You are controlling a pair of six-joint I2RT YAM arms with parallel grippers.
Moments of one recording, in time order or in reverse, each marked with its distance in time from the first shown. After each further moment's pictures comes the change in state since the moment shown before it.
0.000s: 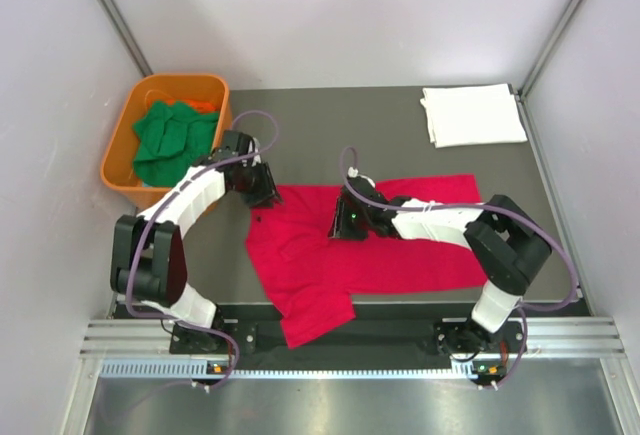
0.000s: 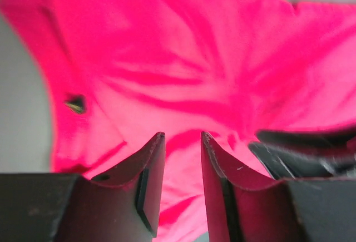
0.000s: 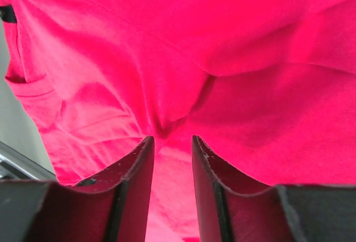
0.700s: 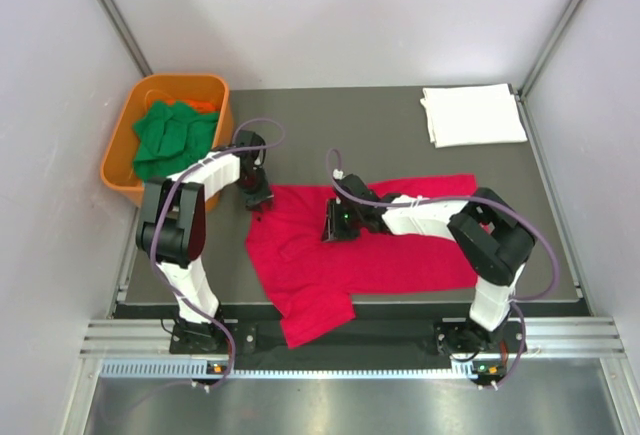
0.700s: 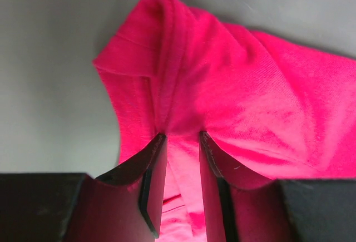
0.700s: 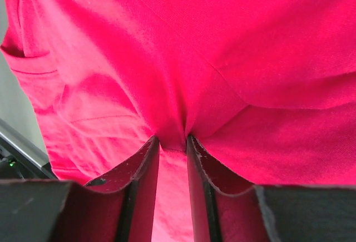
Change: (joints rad) left arm 0.006 0.250 0.074 -0.030 -0.203 -0.016; right arm 0.000 0.103 0.057 0.034 -0.131 -0.098
